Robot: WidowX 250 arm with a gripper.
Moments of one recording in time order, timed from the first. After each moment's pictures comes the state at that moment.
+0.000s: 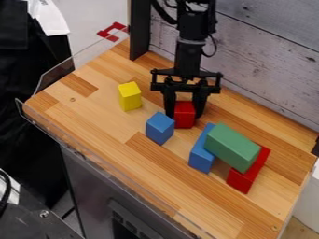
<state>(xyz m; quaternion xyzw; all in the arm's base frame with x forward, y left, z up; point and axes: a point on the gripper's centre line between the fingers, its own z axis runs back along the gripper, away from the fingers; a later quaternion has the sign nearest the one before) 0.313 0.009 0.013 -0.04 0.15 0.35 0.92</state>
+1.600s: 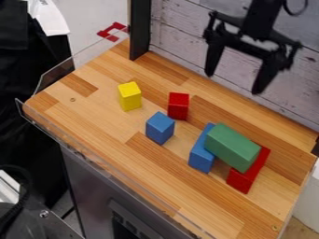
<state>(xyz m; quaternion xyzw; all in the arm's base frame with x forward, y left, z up) 0.297 -0.073 0.113 0.05 0.10 0.12 0.99</state>
